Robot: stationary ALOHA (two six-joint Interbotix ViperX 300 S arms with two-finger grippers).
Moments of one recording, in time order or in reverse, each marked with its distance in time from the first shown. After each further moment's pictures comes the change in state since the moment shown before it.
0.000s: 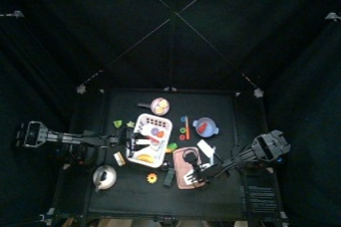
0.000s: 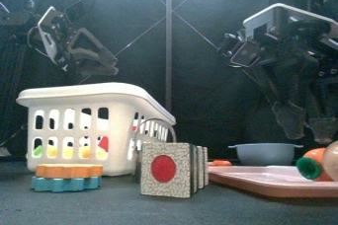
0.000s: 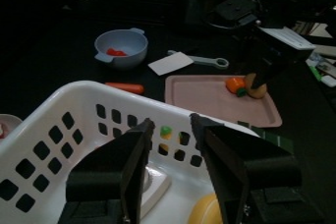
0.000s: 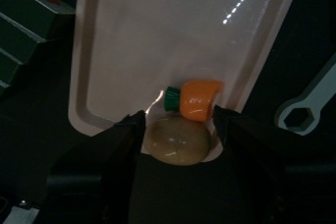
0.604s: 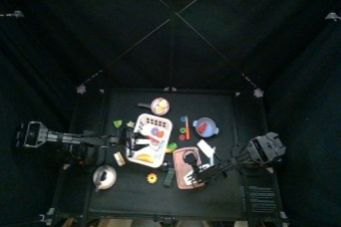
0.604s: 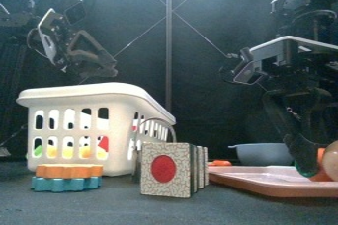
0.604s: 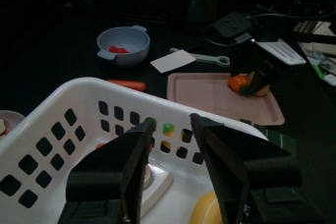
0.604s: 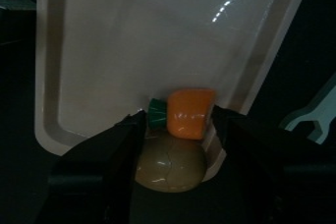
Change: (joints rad) left arm 0.008 0.002 0.006 -0.002 0.000 -0.002; right arm -0.008 0.061 0.031 -0.003 -0.055 0.000
